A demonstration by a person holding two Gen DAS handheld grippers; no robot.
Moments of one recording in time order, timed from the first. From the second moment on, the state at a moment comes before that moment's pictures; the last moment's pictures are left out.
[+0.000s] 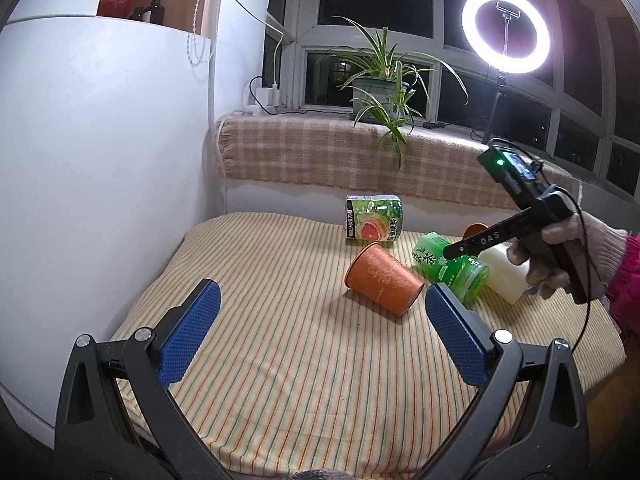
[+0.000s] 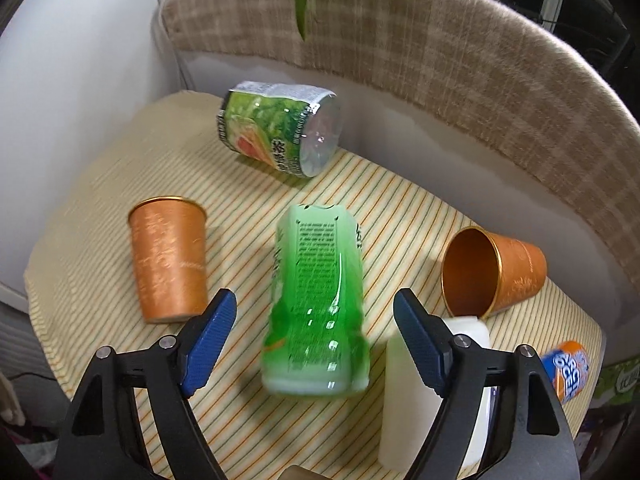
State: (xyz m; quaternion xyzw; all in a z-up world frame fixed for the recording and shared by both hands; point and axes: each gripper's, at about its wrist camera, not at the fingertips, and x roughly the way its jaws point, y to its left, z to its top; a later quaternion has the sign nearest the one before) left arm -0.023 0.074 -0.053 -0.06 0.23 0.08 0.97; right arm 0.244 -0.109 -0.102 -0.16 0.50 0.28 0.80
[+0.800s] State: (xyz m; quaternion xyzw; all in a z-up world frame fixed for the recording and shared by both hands) left arm -0.025 0.080 -0.054 -0.06 0.23 0.08 0.97; right arm 0.272 -0.073 -0.144 -0.21 0.55 0.27 0.77
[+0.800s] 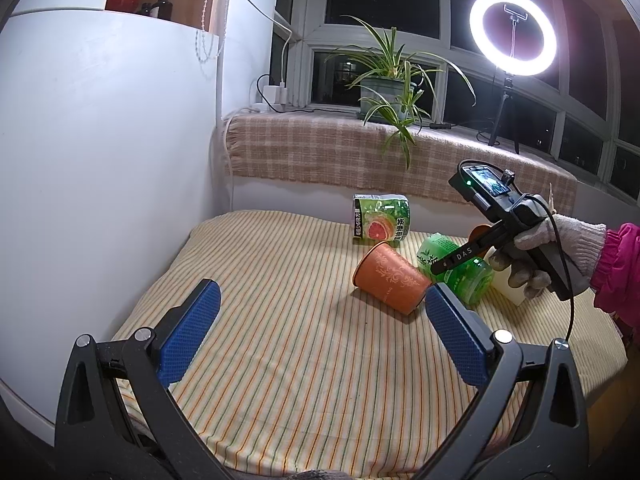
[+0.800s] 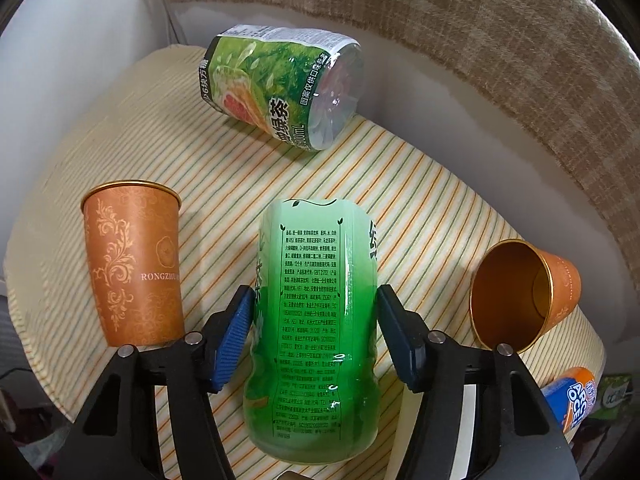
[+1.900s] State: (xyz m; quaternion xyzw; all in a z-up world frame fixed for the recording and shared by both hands) left arm -0.020 0.053 -0.049 -0.05 0.23 0.04 0.97; right arm 0.143 -0.180 -0.097 0.12 0.51 0.28 0.80
